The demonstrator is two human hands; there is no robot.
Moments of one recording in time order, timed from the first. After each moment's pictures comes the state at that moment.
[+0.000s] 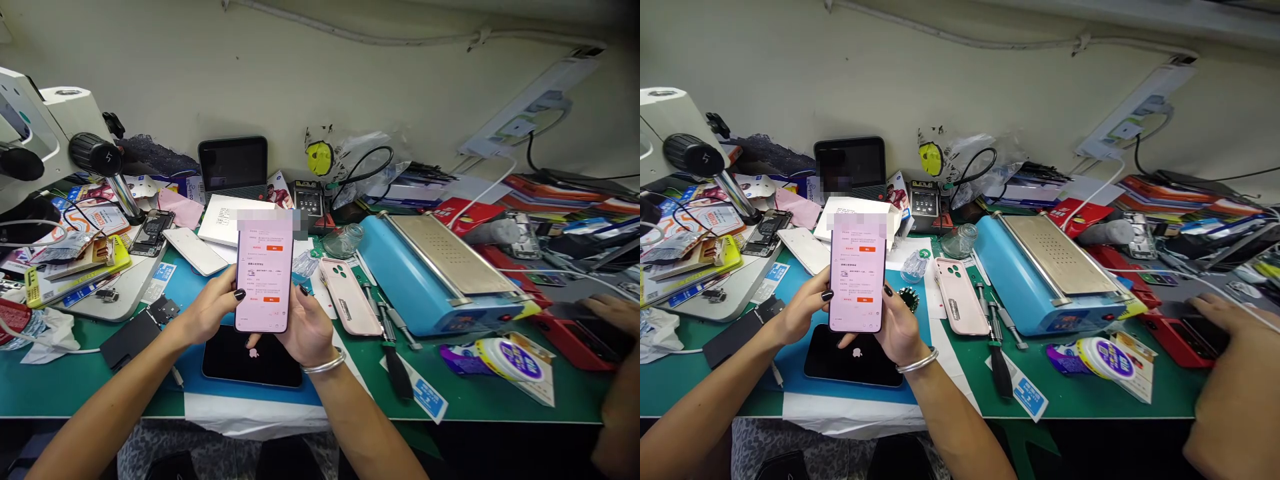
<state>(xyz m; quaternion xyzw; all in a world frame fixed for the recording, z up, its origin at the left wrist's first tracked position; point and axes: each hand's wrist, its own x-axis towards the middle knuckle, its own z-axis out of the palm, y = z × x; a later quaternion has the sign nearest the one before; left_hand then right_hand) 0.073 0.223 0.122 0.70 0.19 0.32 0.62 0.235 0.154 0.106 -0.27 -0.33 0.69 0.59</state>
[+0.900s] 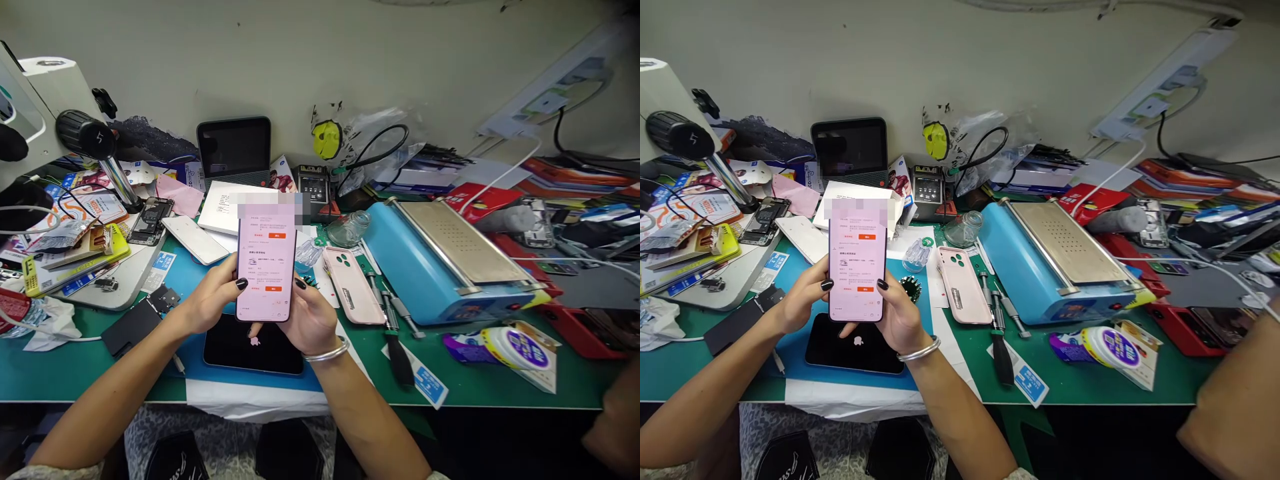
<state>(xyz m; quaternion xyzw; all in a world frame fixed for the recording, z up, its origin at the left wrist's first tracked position) 0.076 0.224 0.116 0.68 0.18 0.33 0.63 0.237 0.152 0.113 -0.28 -0.32 0.69 0.59</state>
